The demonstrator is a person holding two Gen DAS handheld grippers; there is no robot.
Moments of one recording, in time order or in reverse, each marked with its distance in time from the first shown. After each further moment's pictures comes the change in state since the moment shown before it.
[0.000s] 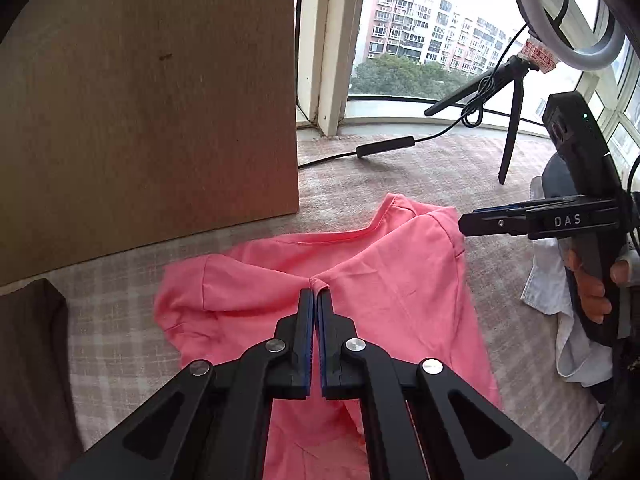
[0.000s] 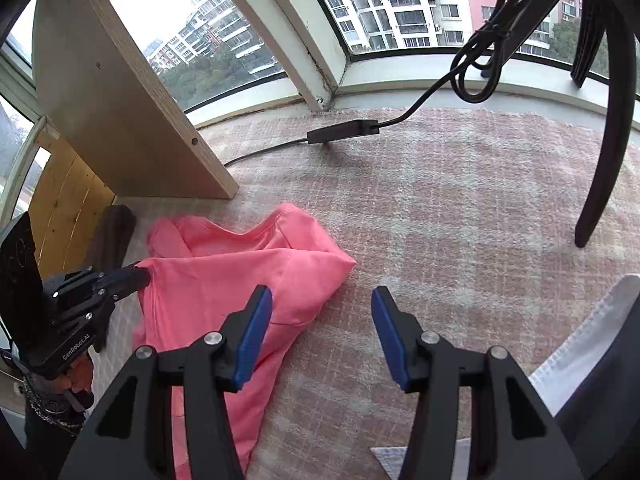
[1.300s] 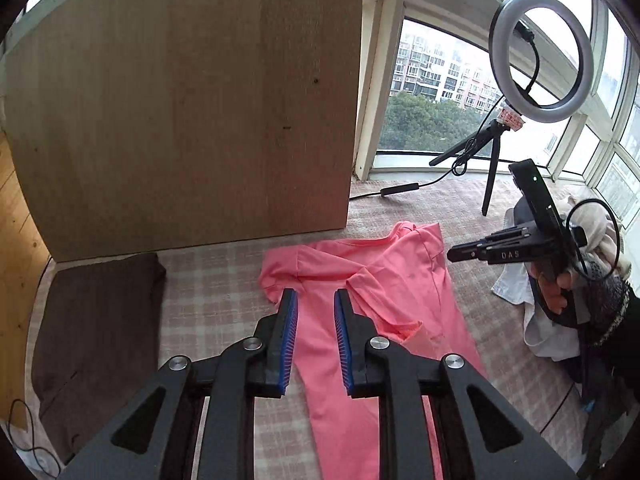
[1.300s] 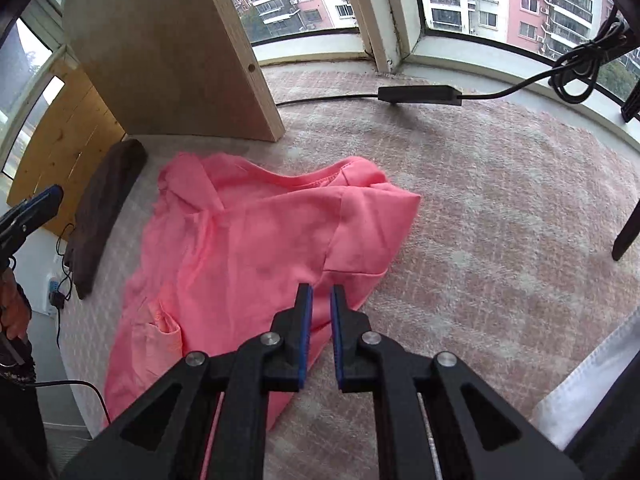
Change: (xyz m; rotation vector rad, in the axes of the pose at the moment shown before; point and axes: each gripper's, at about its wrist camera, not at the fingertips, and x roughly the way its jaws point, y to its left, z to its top) left arm -0.159 0.037 -0.057 -0.042 -0.141 0.081; right arm -0.013 0.047 -0.024 -0.201 0.051 -0.017
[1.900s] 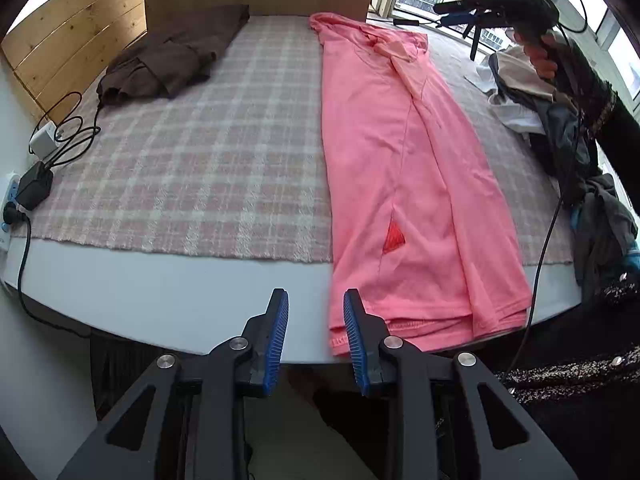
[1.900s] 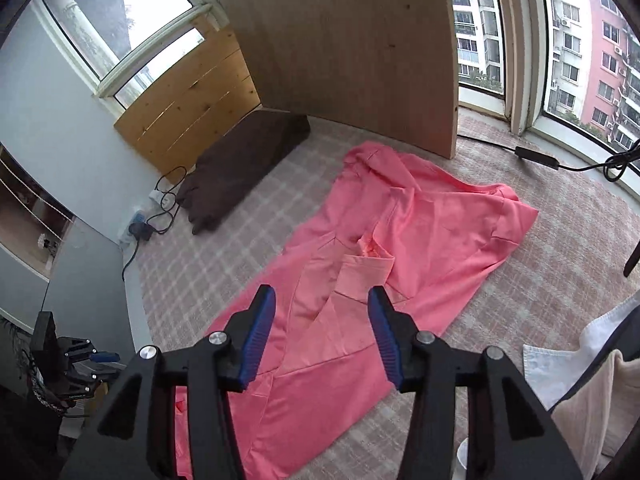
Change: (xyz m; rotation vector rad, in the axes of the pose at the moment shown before) left arm -0.156 -0.050 -0.325 -0.188 0.337 0.062; right arm -0.059 0.144 -0.065 -0.258 0.019 0.190
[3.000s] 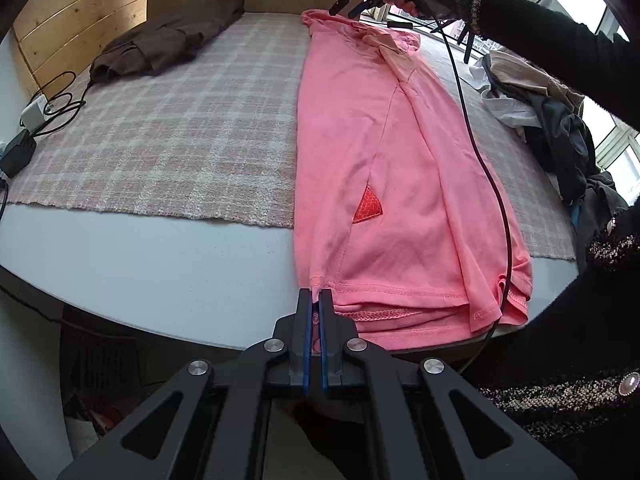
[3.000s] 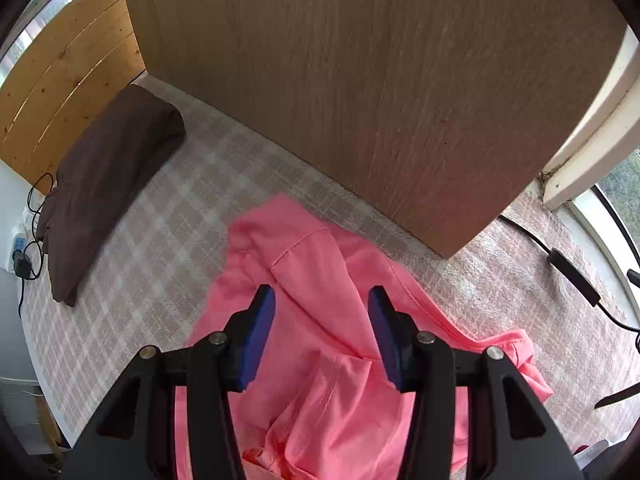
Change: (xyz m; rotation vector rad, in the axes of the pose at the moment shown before) left arm 0.030 -0.017 -0.024 -0.054 -0.080 -0.032; right arm 0.180 -0.057 0.150 -0.022 0.213 -0.310
